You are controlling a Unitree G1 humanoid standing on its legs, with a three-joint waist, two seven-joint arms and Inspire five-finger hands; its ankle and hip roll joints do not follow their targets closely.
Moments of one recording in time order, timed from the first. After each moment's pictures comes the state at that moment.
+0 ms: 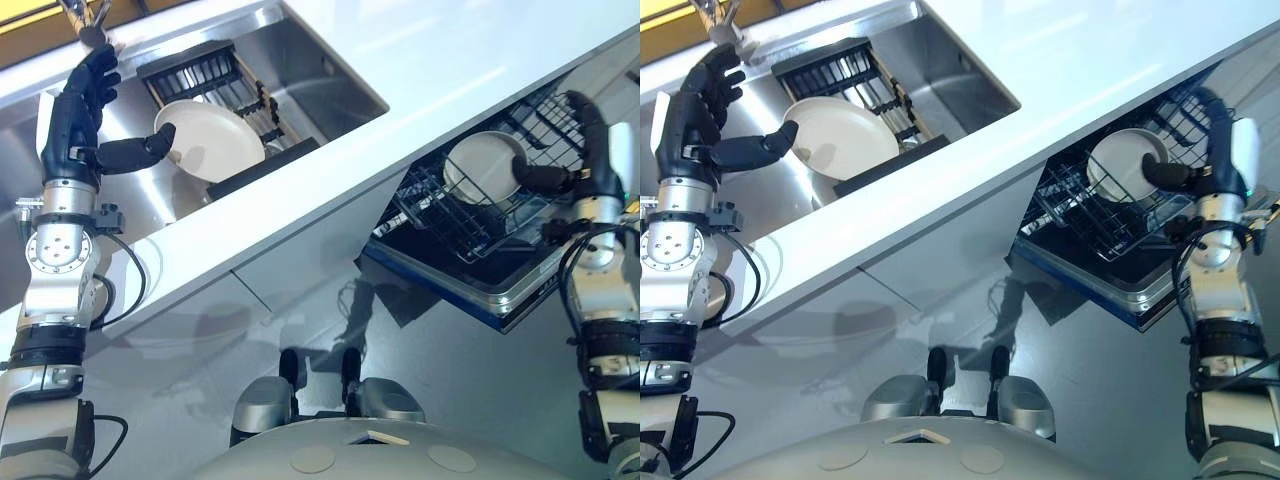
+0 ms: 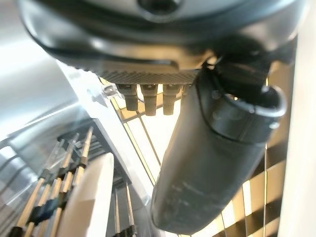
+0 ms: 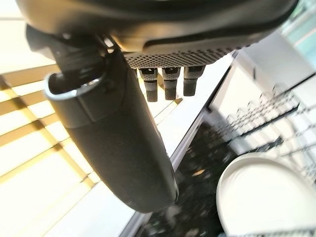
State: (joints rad) left arm -0.23 0.74 0.14 0.30 -0.27 -0.32 0.05; right arm -0.23 -0.67 -0.14 0.37 -0.13 -0.20 -0.23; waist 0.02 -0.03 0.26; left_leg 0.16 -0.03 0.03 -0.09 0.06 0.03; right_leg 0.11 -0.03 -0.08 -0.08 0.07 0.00
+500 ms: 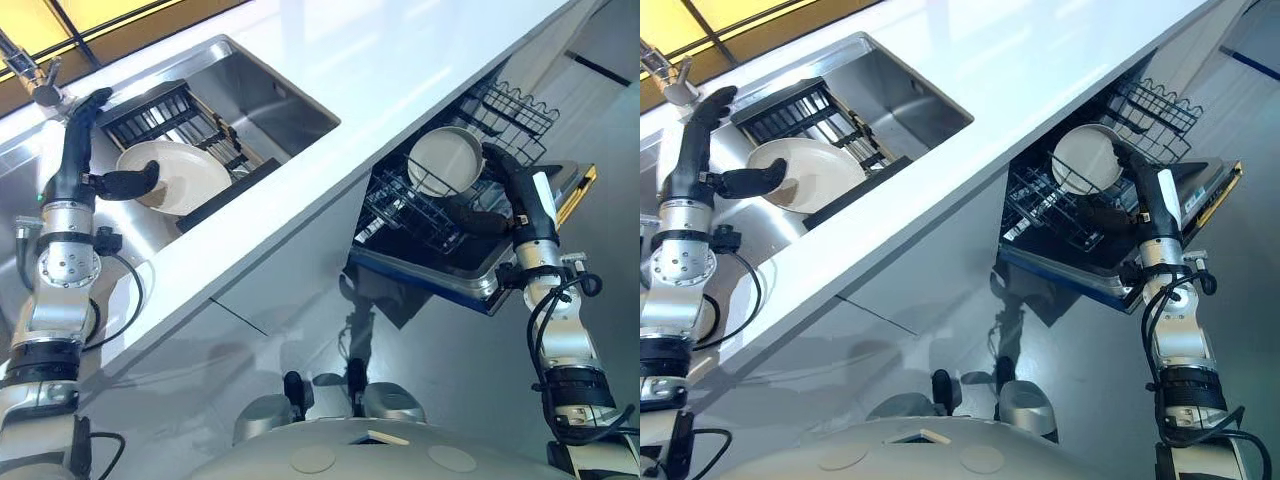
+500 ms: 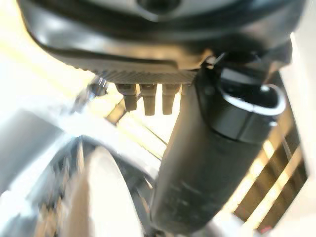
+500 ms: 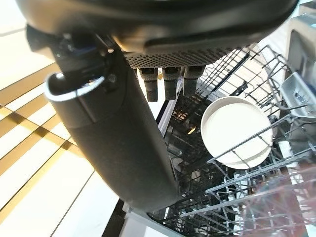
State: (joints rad) left arm -0.15 0.80 0.17 0.30 0.24 -0.23 0.27; right arm -0.05 -0.52 -0.14 0.22 -0.06 -0.24 -0.04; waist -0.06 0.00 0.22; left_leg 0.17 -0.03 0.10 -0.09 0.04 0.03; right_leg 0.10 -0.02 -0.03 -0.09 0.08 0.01
